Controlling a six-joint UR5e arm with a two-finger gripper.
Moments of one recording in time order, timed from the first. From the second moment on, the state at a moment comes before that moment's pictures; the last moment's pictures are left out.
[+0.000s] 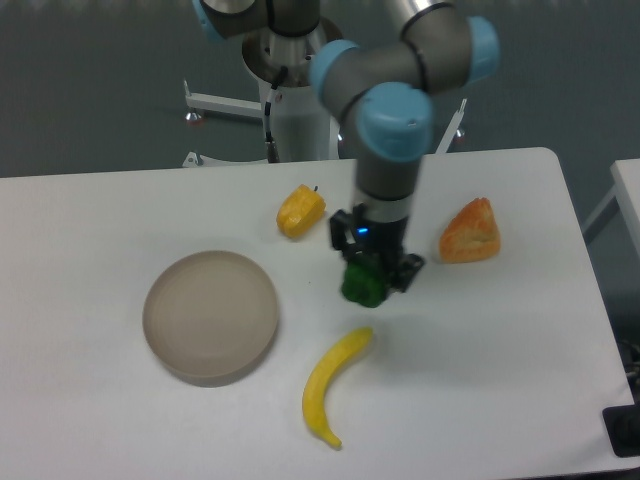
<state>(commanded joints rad) 2.35 -1.96 -1.37 -1.29 1.47 1.26</state>
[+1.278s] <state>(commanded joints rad) 2.40 -2.01 -1.32 -1.36 1.56 1.58</state>
